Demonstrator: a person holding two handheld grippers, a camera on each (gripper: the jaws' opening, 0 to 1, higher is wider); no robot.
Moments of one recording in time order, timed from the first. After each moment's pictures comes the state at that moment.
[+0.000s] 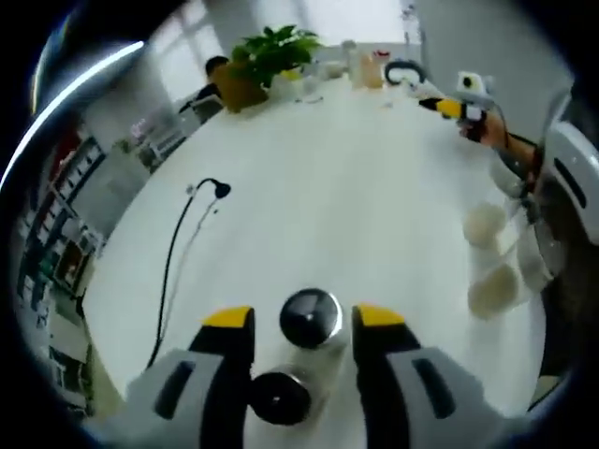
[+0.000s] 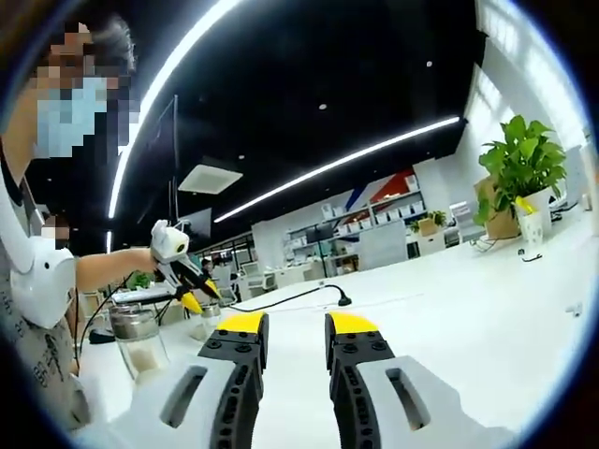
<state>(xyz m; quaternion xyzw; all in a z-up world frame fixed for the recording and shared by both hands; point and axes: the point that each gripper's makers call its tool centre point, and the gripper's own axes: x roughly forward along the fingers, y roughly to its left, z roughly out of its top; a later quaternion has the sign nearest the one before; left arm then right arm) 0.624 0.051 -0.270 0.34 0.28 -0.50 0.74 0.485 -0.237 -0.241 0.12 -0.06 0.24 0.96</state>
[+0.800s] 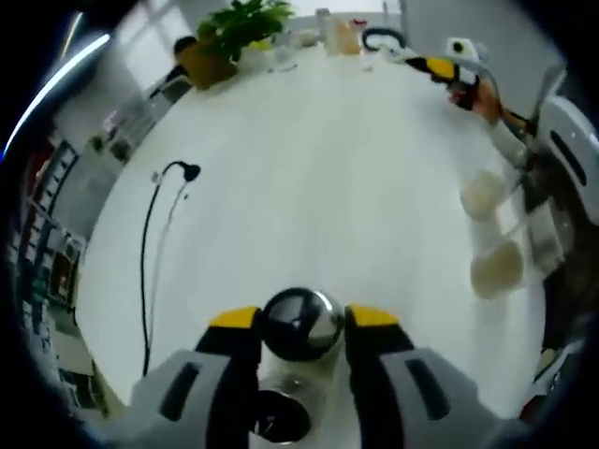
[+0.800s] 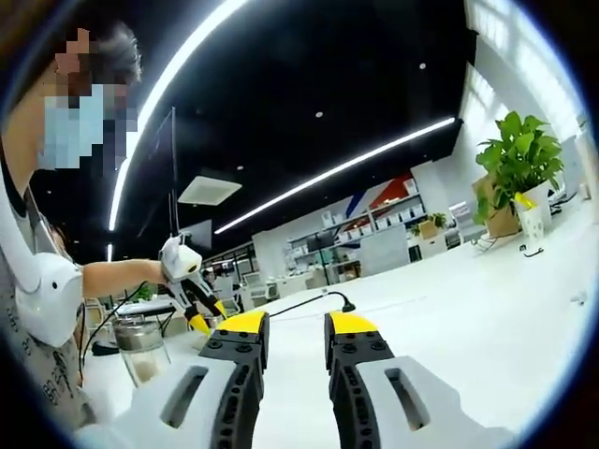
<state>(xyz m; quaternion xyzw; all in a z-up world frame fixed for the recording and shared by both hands) 0.622 0.049 -0.297 0.39 0.33 -0.52 0.69 0.485 -0.237 -0.237 0.14 -0.08 0.23 0.96</state>
